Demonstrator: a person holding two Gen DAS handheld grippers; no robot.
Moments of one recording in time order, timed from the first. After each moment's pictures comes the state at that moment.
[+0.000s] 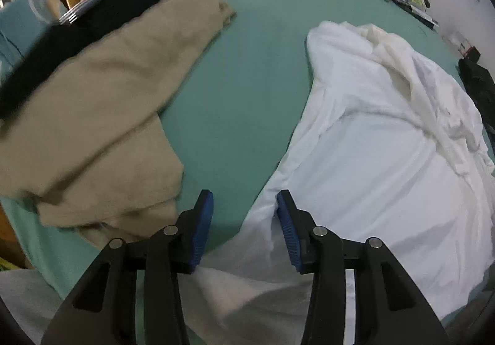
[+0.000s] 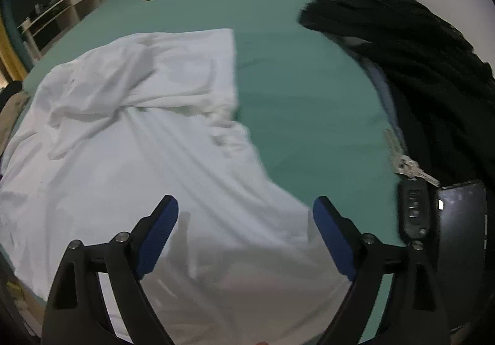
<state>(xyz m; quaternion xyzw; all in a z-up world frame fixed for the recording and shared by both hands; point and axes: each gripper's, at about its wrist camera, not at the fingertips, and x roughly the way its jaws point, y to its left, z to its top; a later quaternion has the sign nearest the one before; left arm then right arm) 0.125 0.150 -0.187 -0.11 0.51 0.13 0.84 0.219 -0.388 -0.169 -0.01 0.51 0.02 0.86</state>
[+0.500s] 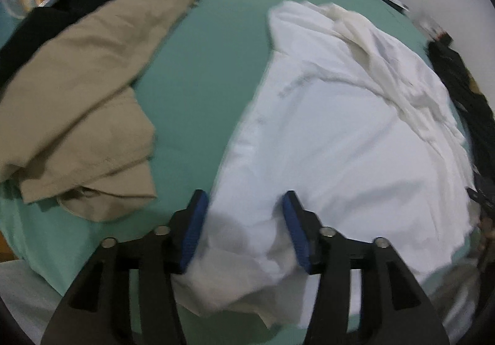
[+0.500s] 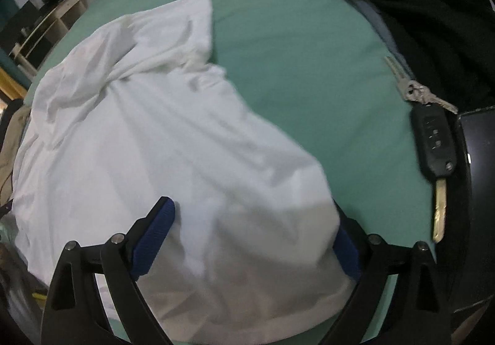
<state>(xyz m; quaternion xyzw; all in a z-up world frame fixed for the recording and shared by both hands) 0.102 0.139 -0.184 -0.14 0.55 0.03 0.83 0.199 -0.395 -0.198 0.05 0.56 0.05 0.82</state>
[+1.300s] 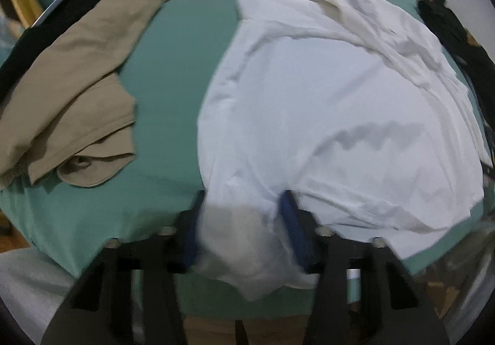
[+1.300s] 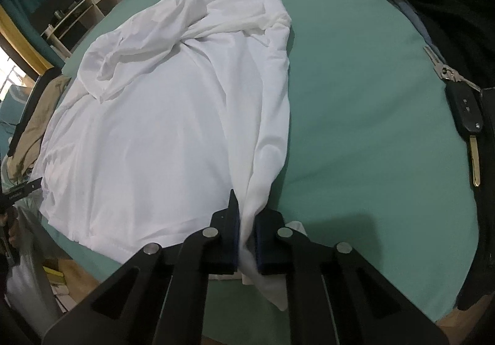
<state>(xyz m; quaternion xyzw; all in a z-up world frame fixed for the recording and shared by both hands) 0.077 0.088 -0.185 -0.06 0.57 0.03 0.82 0.146 -0.355 -0.194 0.07 0.56 0.11 0.82</state>
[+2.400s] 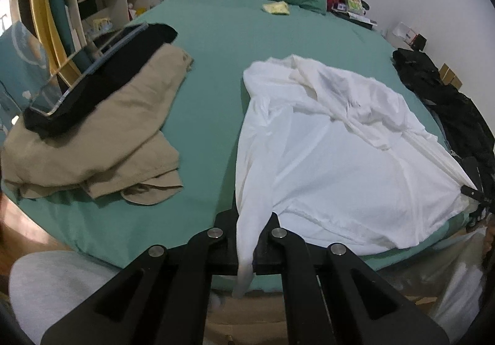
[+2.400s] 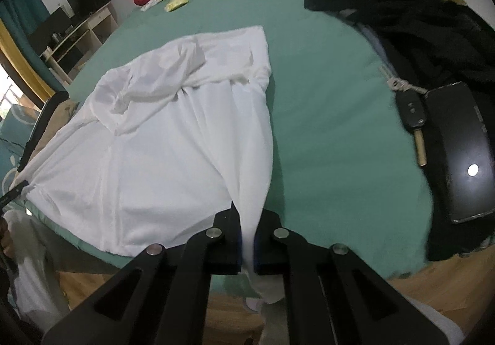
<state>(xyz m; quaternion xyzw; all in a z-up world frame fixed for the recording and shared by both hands) 0.035 0.125 -0.089 -0.08 0.46 0.03 0.89 0.106 -0.386 -0.122 0.08 0.50 0.08 0.86</state>
